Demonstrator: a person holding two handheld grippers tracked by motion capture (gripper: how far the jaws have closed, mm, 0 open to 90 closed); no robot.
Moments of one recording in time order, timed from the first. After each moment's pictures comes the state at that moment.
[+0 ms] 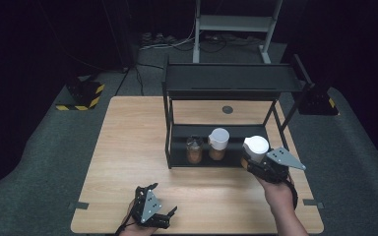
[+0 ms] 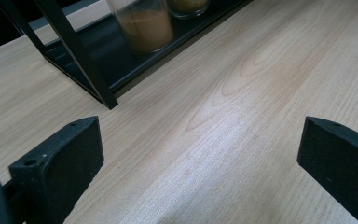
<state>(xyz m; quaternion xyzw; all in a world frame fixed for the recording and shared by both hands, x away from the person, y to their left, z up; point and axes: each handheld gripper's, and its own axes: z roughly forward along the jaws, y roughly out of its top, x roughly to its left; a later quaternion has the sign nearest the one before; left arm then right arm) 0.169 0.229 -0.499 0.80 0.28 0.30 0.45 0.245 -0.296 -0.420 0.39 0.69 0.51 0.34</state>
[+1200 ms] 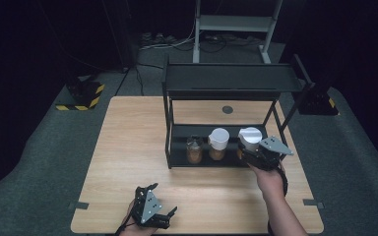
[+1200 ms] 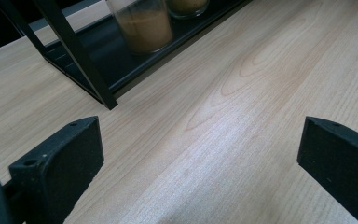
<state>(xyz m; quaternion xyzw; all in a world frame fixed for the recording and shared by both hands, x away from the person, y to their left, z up) 0.168 0.229 -0.499 0.80 0.27 0.30 0.45 0.289 -0.283 -0.430 0.40 0.68 0.50 0.34</state>
